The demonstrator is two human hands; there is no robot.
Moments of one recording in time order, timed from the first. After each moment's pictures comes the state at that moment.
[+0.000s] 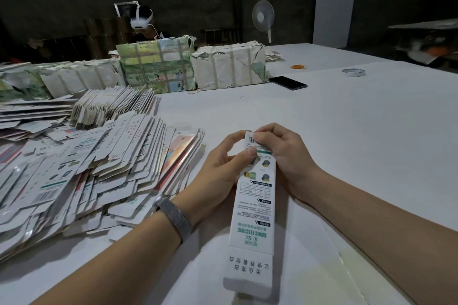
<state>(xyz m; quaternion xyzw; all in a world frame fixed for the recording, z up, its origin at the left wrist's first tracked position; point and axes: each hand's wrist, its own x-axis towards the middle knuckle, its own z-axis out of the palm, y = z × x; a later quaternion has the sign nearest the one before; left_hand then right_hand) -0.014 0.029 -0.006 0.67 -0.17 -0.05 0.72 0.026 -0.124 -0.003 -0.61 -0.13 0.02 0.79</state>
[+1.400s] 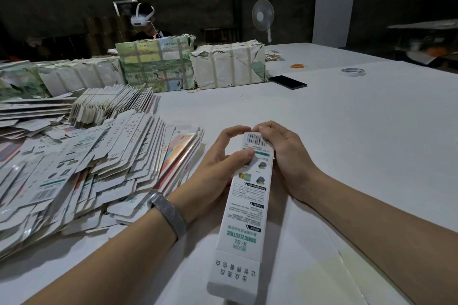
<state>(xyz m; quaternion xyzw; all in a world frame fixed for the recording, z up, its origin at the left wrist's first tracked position) -0.017 0.037 -0.002 0.65 -0.18 -0.08 0.74 0.016 -0.123 0.001 -0.62 -0.16 0.01 0.77</state>
